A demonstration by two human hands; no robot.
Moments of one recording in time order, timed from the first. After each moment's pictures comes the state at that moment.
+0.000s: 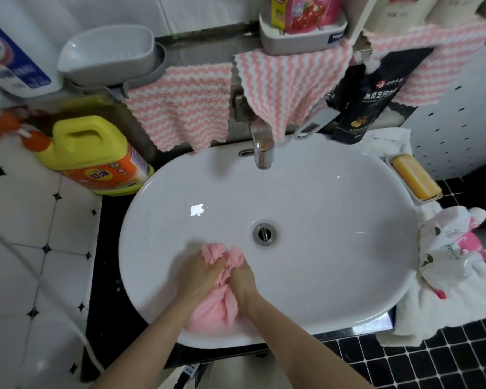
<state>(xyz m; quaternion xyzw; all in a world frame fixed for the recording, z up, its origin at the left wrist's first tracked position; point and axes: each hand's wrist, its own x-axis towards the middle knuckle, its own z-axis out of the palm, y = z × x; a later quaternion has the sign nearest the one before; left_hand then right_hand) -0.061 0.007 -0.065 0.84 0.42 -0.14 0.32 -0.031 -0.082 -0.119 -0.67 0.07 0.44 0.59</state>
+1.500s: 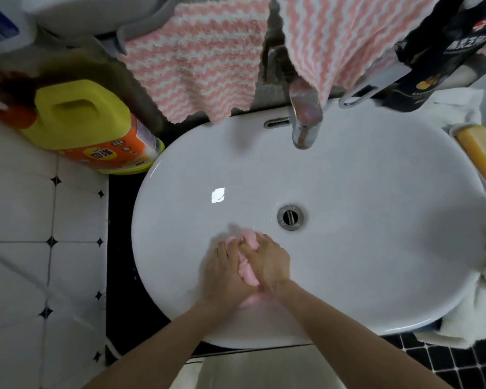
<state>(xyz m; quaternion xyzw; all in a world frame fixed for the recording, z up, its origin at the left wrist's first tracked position) -0.089 0.008 -0.130 0.92 0.26 -0.09 0.27 -0.005 -0.070 -0.145 -0.88 -0.15 0.38 0.23</state>
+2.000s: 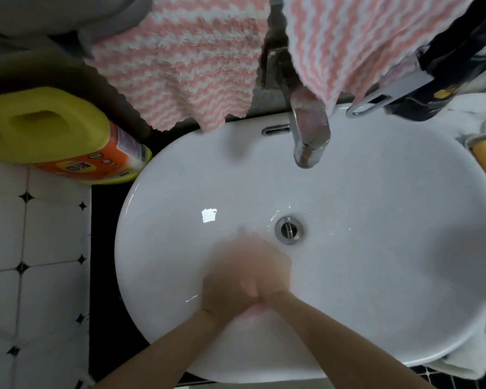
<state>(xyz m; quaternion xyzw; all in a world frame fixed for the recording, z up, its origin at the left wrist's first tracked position) -0.065 0.008 -0.141 0.93 0.24 -0.04 0.29 0.013 -0.069 -0.155 -0.92 -0.14 0.27 0.25</state>
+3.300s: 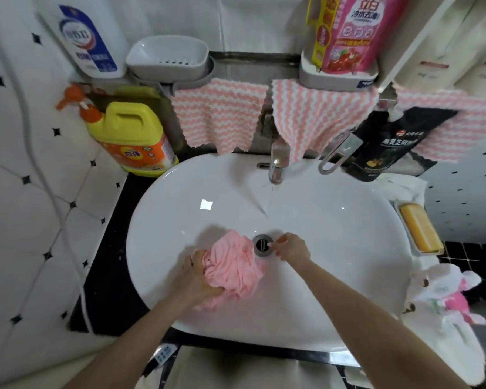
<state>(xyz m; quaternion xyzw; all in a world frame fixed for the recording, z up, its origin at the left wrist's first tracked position) -0.093 -0.013 -0.087 0.81 0.41 -0.17 0.38 0.126 -0.145 -0.131 -0.86 -0.06 0.43 0.27</state>
